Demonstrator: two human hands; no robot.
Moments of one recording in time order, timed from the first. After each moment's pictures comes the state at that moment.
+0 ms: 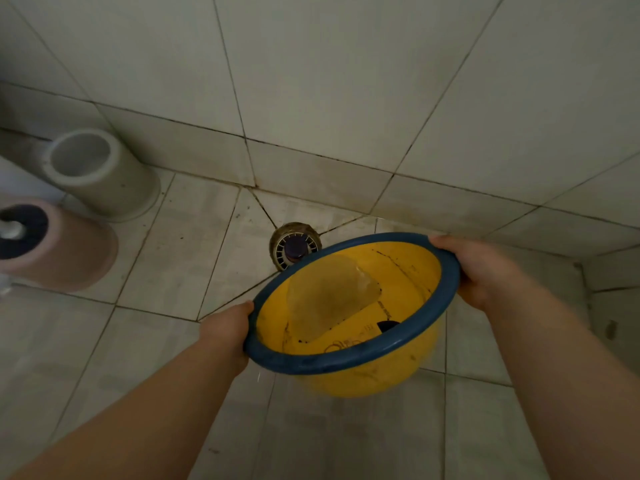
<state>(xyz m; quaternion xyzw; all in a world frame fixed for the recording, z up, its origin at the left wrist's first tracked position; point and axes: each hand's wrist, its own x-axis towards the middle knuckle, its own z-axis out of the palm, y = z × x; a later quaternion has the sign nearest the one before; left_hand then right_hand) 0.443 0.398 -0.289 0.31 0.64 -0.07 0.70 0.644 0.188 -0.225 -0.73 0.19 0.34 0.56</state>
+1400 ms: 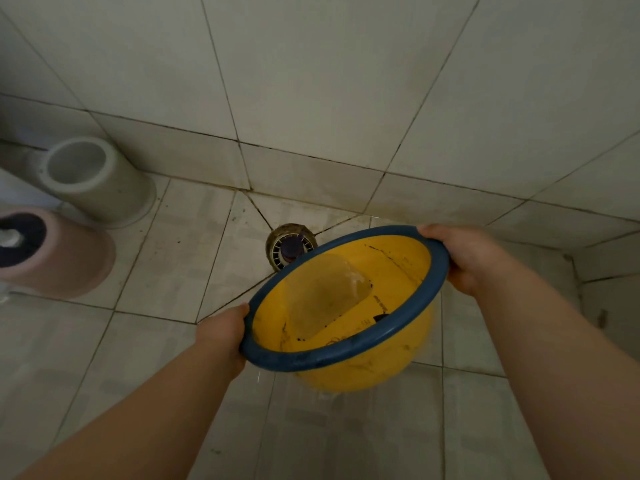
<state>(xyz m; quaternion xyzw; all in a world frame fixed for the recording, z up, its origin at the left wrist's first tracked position) 0.436 0.403 -0.298 0.32 0.64 -0.08 0.69 0.641 0.199 -0.212 -0.74 0.17 0.34 0.55</state>
